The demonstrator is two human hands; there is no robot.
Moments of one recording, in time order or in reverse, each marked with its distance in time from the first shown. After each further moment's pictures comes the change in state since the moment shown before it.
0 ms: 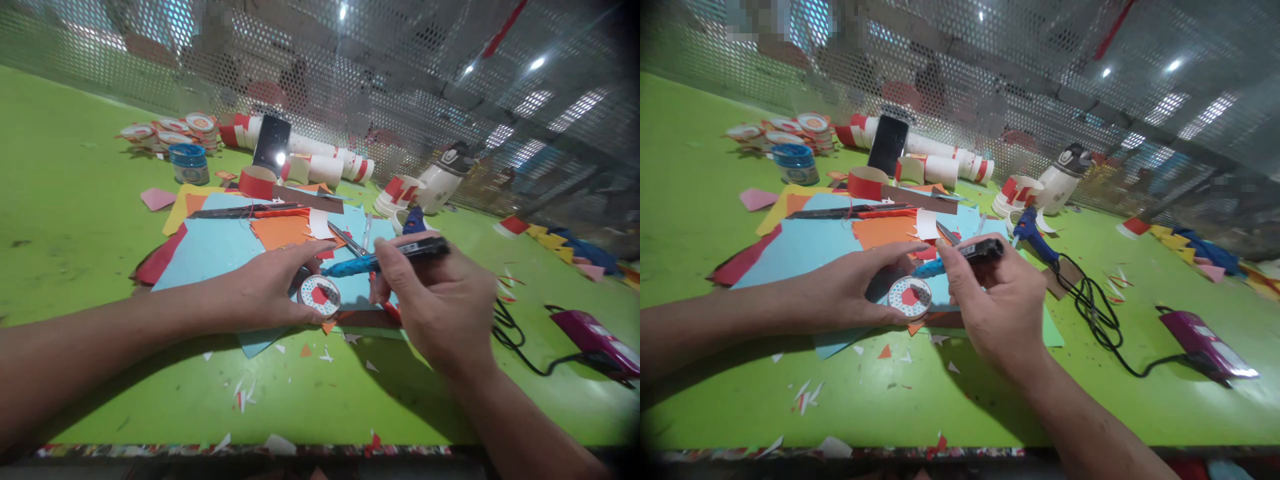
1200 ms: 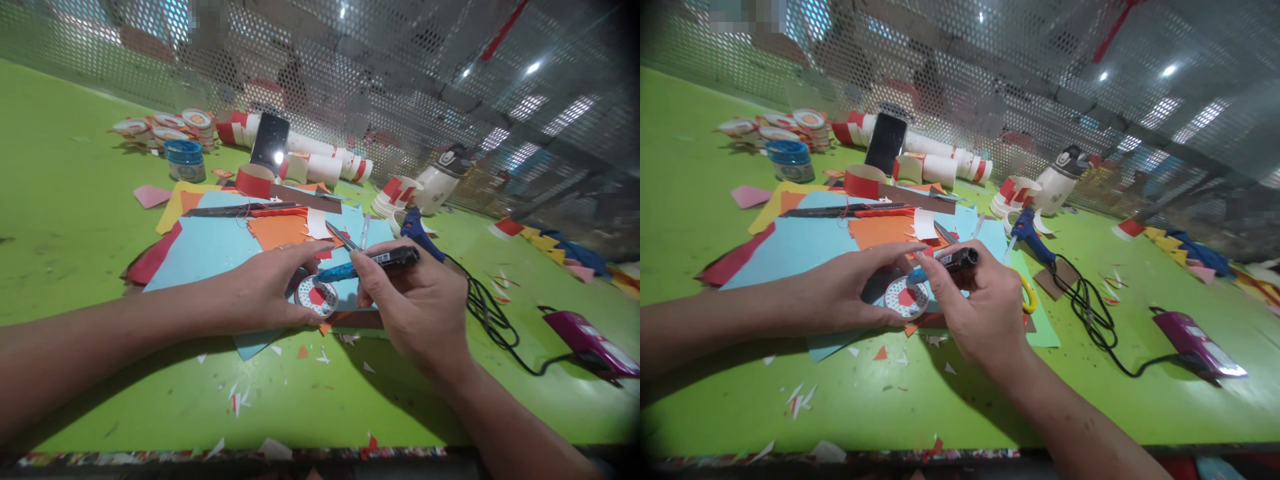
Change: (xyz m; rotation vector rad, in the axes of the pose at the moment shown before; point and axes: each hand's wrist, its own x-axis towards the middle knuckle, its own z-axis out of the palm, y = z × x) left_hand 0.000 0.001 0.000 0.000 0.002 -0.014; right_hand -0.002 0.005 0.006 -0.032 -0.081 -0.066
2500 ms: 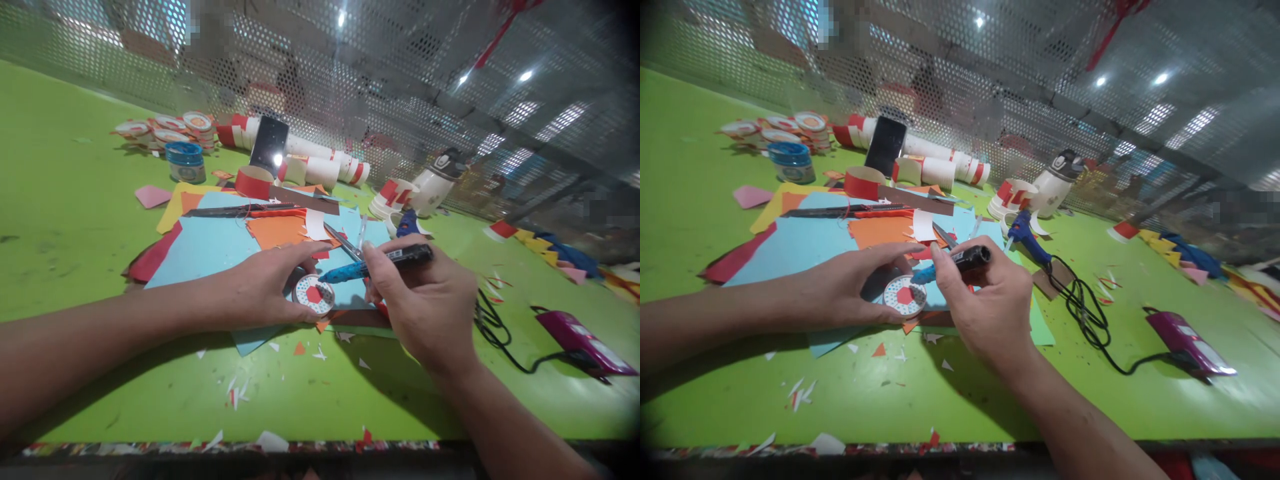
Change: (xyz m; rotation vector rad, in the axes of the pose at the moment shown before) left_hand 0.000 -0.003 0.002 0.041 0.025 0.030; right_hand 0.003 -0.002 -0.006 -0.065 0.104 -0.002
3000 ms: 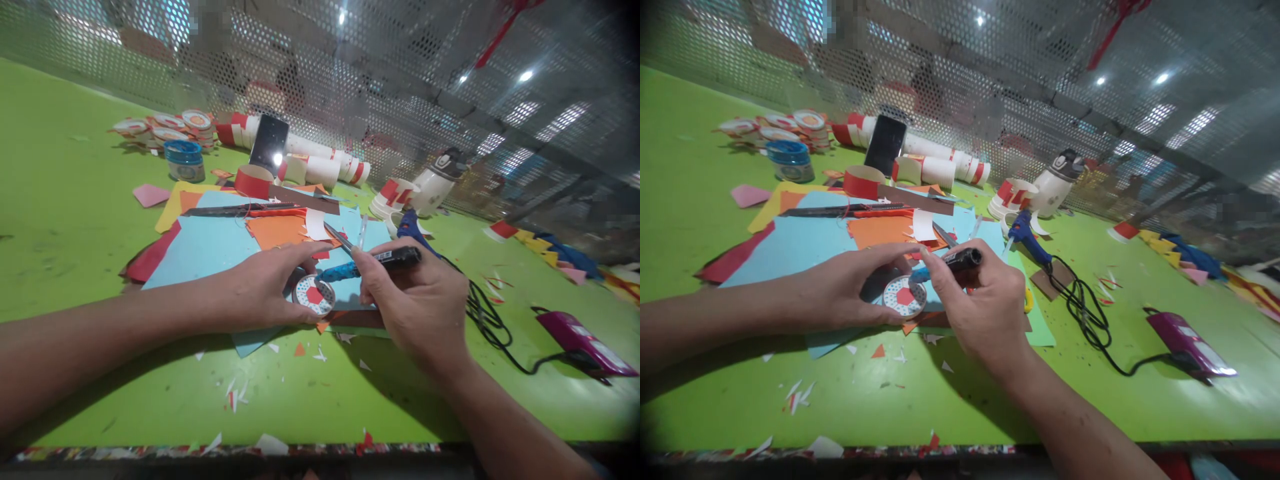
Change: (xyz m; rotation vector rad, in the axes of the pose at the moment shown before) left_hand 0.000 0.002 0.000 -0.002 -0.018 -0.039; right_hand -0.003 0.002 0.003 -0.029 -0.036 0.006
